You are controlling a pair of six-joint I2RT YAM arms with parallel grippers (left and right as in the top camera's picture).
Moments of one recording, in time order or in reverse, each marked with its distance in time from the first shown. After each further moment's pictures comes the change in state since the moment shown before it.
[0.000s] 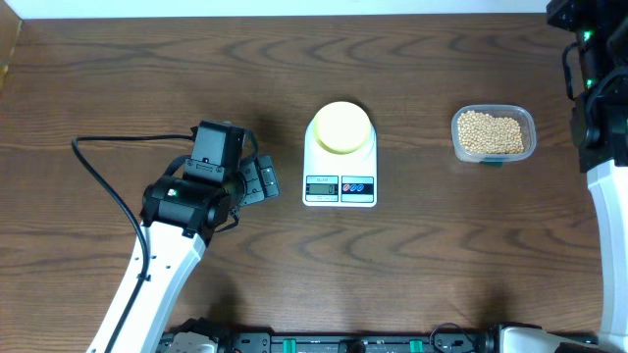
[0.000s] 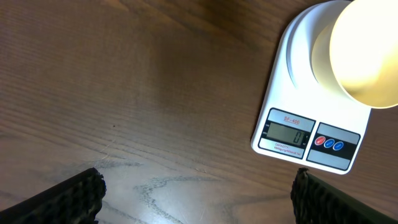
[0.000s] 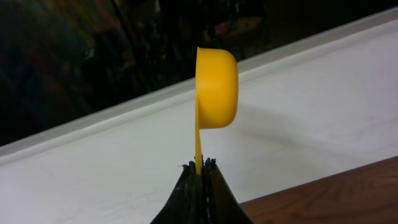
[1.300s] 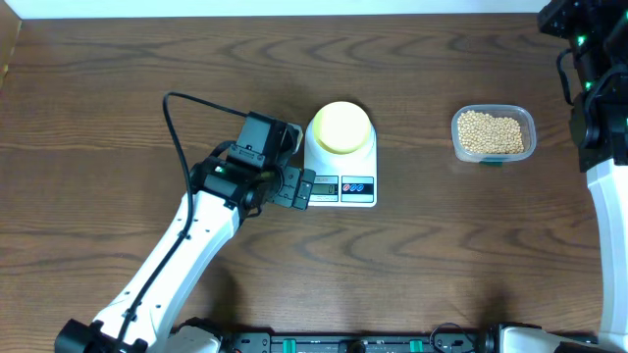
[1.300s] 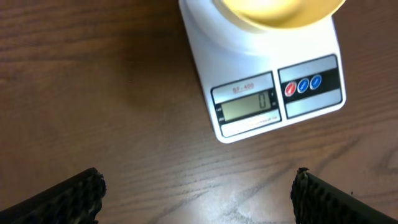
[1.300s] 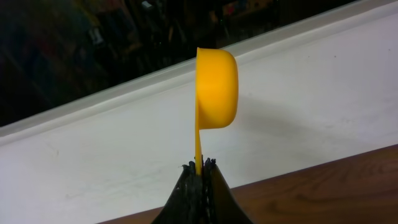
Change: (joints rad) left arm -0.126 0.175 0.000 0.149 0.118 0.419; right arm 0.000 0.002 0.000 -0.062 -0.052 0.000
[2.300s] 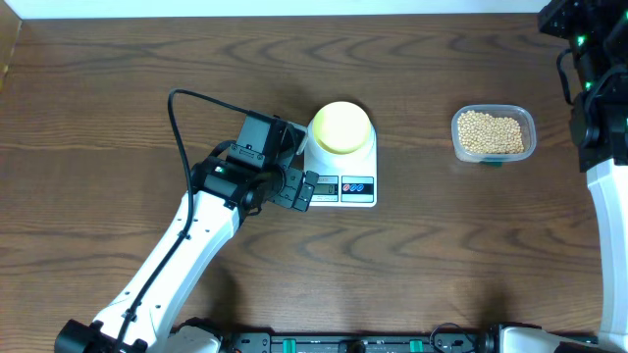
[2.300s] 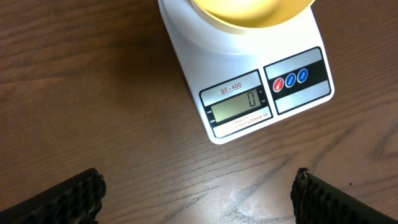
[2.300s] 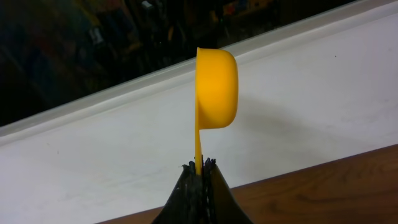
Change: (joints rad) left arm 0.000 0.000 0.000 0.010 0.038 0.083; right arm 0.000 0.000 0.000 -0.001 -0.002 0.000
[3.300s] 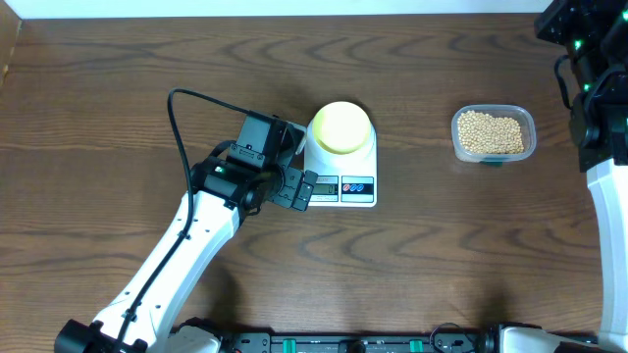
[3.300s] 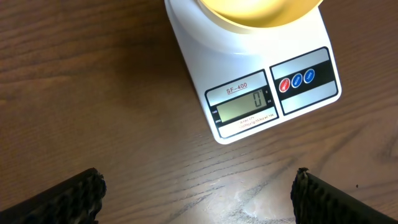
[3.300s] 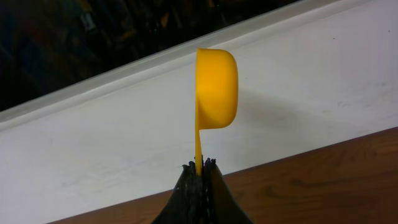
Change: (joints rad) left arm 0.000 0.000 0.000 -0.001 -0.019 0.000; right arm 0.000 0.000 0.000 -0.059 0.000 0.000
